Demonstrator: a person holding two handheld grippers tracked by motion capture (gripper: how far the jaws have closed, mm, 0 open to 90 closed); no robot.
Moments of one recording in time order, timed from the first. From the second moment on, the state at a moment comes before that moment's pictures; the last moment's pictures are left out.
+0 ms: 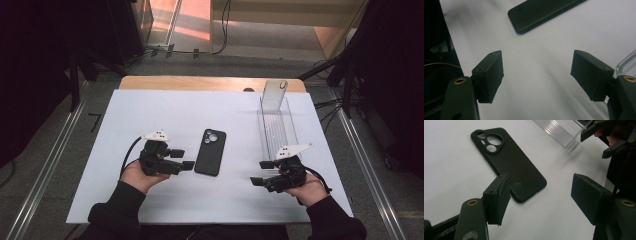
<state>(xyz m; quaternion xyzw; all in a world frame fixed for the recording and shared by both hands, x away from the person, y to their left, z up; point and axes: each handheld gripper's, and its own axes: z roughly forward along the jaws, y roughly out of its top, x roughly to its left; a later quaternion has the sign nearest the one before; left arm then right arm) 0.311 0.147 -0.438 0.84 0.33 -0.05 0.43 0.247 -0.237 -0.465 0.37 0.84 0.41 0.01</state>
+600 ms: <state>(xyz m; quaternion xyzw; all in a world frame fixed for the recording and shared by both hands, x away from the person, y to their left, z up) 0.339 0.106 -0.438 0.83 0.34 -0.07 0.43 0.247 -0.237 -0.466 0.37 0.84 0.41 0.01</state>
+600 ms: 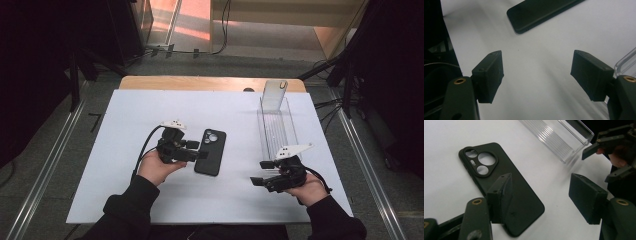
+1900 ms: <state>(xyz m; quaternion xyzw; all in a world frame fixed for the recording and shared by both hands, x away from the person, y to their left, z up) 0.335 0.039 -0.498 0.88 0.31 -0.08 0.35 0.248 -0.238 -0.467 0.37 0.84 0.40 0.01</state>
